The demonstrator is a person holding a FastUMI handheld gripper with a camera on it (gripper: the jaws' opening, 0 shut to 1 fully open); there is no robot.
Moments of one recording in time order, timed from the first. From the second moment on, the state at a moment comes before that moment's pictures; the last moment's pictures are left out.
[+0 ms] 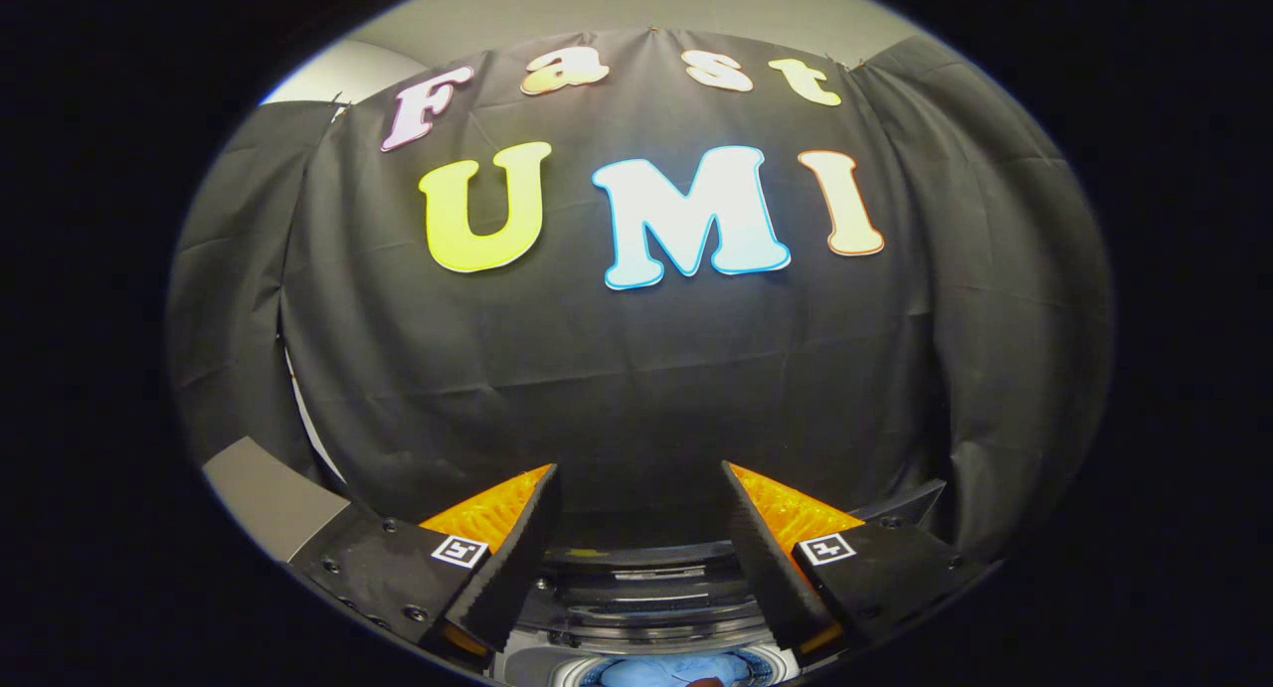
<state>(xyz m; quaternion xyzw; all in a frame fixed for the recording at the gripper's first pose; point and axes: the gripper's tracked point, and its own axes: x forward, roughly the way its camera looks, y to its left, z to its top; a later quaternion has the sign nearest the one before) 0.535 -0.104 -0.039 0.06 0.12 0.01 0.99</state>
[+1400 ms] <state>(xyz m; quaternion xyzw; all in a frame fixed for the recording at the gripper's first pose) 0.490 -0.106 -0.067 0.02 0.09 -0.01 1.00</state>
